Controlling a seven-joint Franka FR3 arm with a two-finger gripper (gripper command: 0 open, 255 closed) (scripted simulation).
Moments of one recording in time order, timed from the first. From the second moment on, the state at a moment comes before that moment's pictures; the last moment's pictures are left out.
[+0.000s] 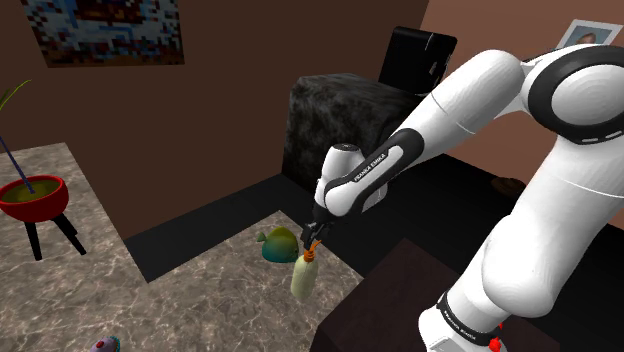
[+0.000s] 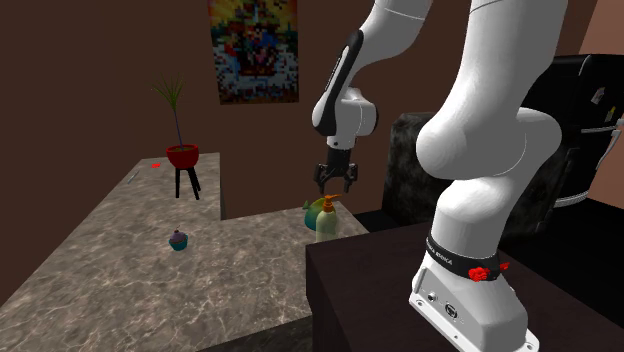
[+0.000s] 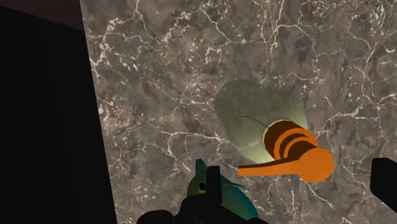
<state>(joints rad) 0.08 0.07 0.14 -2.64 0.21 2.72 -0.02</state>
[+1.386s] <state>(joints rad) 0.08 0.16 0.15 -2.63 0.22 2.80 -0.03</state>
